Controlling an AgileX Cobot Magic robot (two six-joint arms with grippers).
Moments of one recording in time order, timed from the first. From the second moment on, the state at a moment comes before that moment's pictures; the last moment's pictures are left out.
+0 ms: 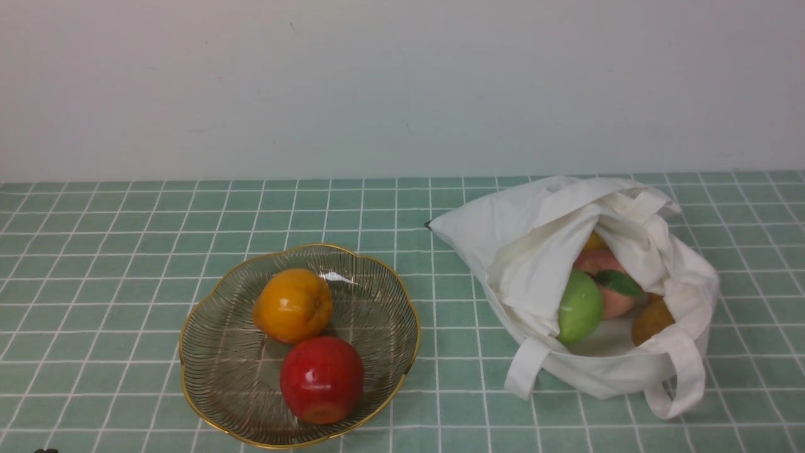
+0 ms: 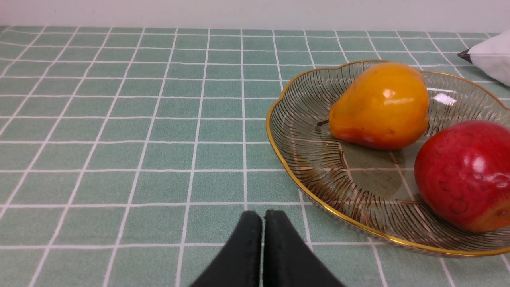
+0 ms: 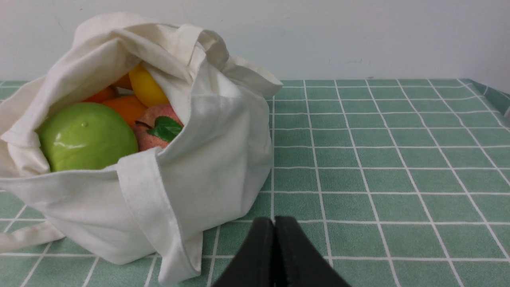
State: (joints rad) right arm 0.01 -0.01 0.02 -0.07 0.38 0.06; left arm -0.04 -0.01 0.03 -0.07 0.38 0.01
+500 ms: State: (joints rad) right arm 0.01 -0.01 0.03 0.02 0.25 0.12; left arm -0.04 -0.01 0.03 -0.07 0.38 0.01
